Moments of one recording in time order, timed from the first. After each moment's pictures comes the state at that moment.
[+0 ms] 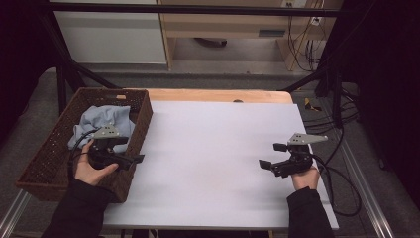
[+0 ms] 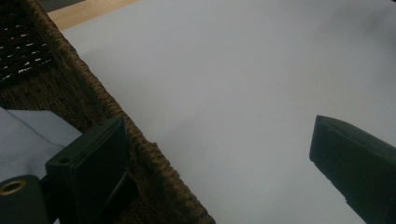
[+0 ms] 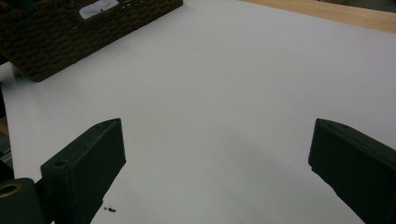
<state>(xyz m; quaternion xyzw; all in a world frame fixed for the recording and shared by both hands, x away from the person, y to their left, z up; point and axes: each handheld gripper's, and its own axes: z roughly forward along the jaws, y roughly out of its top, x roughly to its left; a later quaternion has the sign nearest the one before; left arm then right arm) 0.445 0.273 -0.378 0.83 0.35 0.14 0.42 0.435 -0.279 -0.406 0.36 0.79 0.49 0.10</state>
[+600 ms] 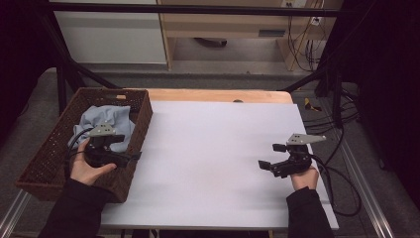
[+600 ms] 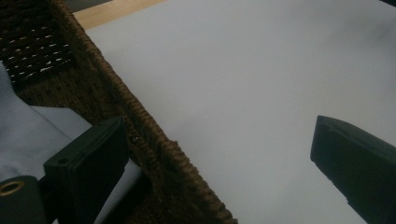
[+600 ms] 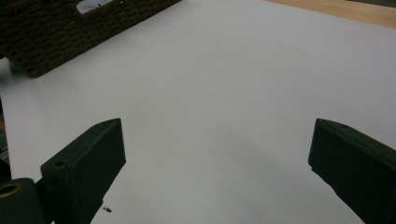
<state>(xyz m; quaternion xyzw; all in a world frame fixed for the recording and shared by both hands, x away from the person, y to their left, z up) 0.446 0.281 -0.373 0.82 0.36 0.15 0.42 0.437 -0.277 -0.408 0.36 0.79 0.49 0.10</state>
